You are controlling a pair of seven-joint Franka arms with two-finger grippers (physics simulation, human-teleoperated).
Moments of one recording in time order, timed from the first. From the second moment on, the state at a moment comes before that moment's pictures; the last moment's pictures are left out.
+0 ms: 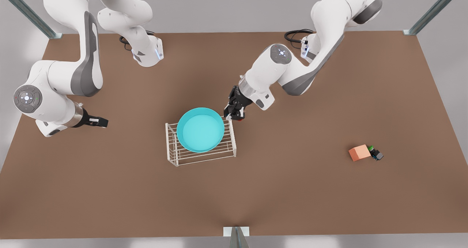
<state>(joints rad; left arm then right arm) -0.19 0.47 -0.69 -1.50 0.08 2.36 -2.42 0.31 0.19 -0.35 -1.62 -0.02 1.64 0.09</state>
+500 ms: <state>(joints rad) -0.63 0.74 -0.29 -1.32 0.44 2.84 -2.66 0.31 0.19 -0.35 -1.62 -0.02 1.64 0.11</state>
